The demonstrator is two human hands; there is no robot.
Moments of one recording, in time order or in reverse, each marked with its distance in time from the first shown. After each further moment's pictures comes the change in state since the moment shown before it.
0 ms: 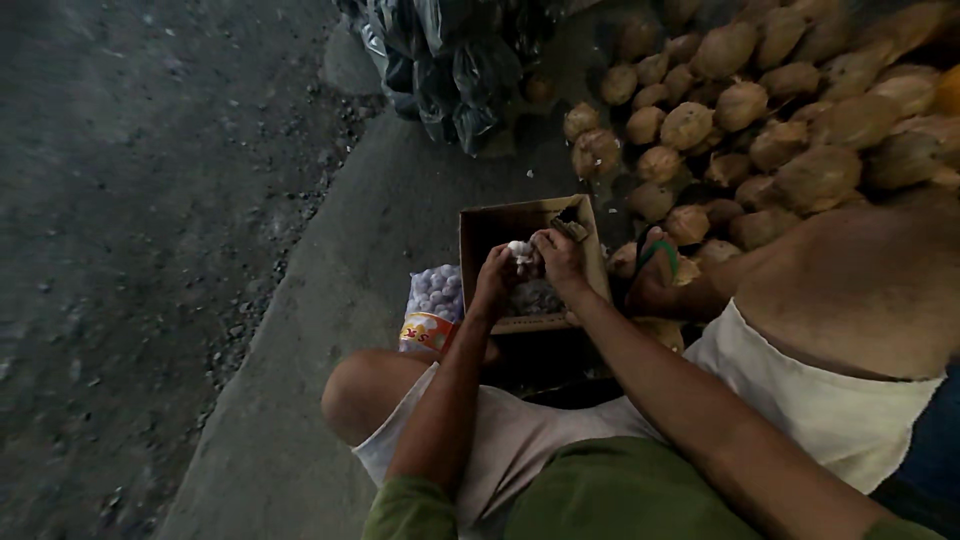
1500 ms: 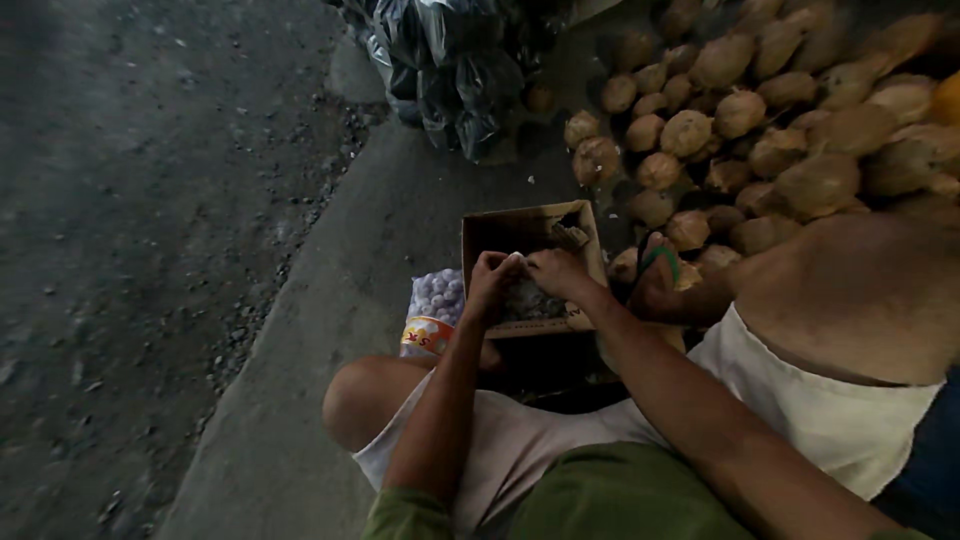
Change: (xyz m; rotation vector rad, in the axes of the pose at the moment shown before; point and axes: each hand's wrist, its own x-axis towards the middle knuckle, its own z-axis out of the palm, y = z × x) left_hand -0.009 0.022 -0.003 0.245 0.097 -0.022; right_hand 0.006 -0.032 -0.009 -0.855 -0.433 -0.020
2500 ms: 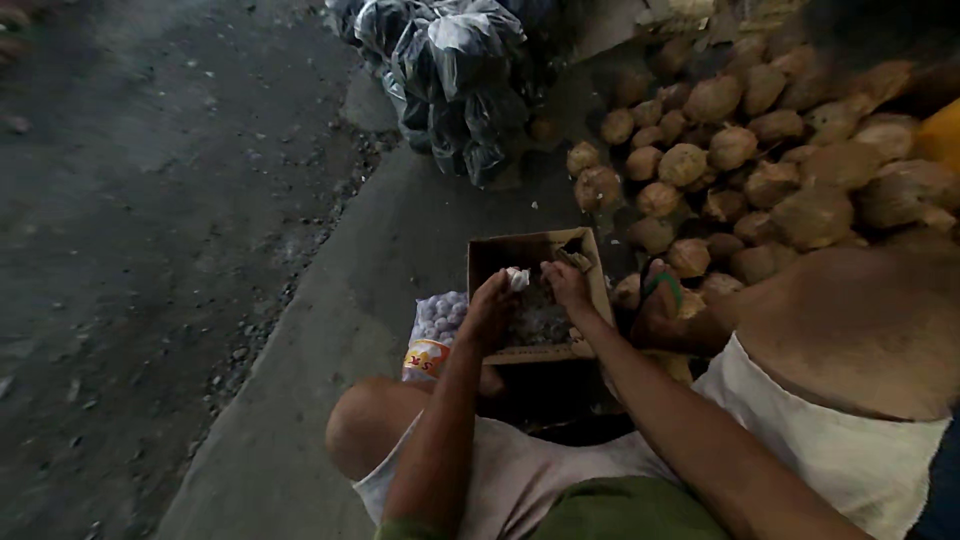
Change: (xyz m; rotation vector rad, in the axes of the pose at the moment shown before) left_hand -0.004 0.019 -0.008 -0.278 -0.164 -0.039; right_hand 0.011 0.021 0.014 0.636 0.401 0.055
